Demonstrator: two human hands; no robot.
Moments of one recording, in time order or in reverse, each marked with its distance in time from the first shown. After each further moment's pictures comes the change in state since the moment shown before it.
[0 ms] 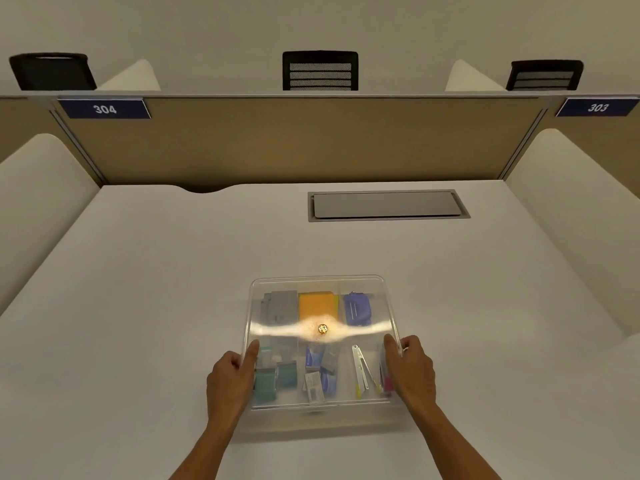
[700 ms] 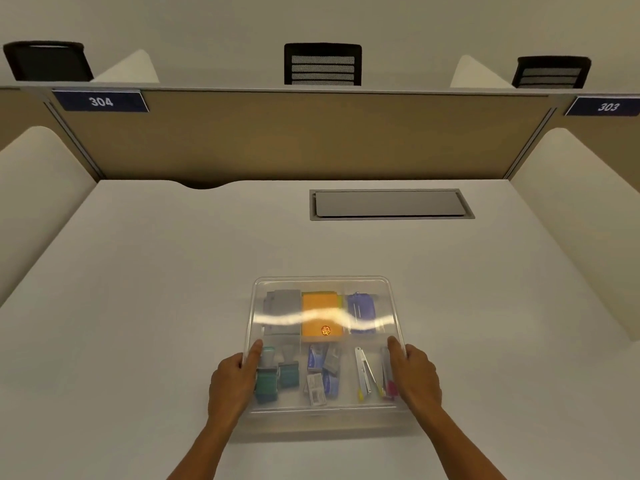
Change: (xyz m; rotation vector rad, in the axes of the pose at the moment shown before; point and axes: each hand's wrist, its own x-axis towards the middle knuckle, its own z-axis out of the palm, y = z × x) left_hand 0.008 0.001 0.005 0.030 -0.134 -0.005; right_hand 0.007 0.003 0.003 -0.070 -0.063 0.039
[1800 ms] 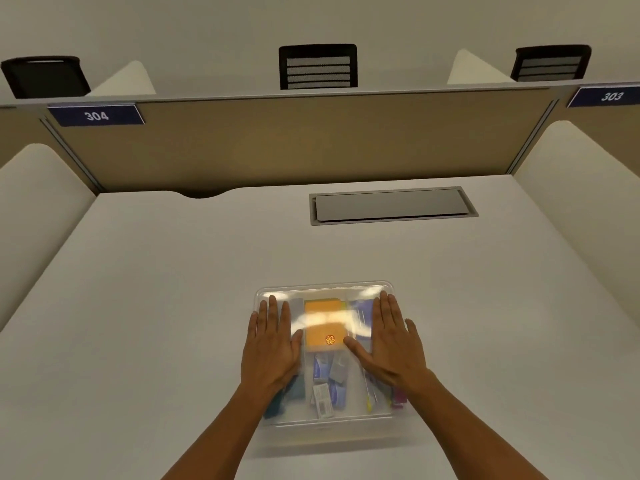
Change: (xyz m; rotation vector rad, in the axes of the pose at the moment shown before) left_hand 0.040 0.056 0.028 0.788 0.005 0.587; right_hand 0.037 -0.041 0.021 -0.475 -0.075 -0.574
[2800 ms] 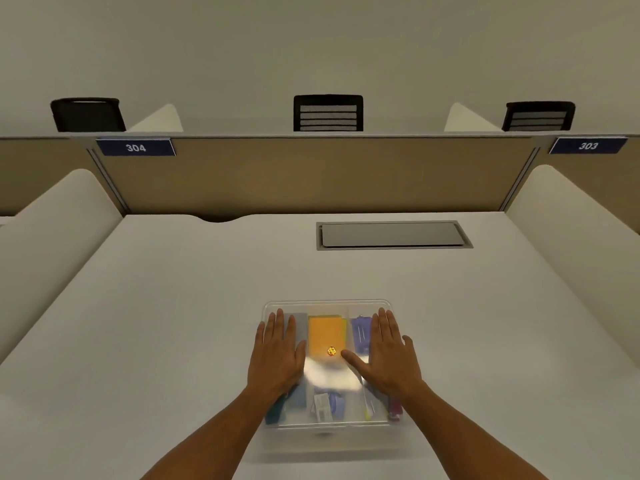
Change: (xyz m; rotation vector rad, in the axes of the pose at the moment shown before) left_hand 0.005 0.001 0.001 0.017 -0.008 -0.035; right_hand 0.002 -0.004 -0.008 -0.037 -0.001 0.018
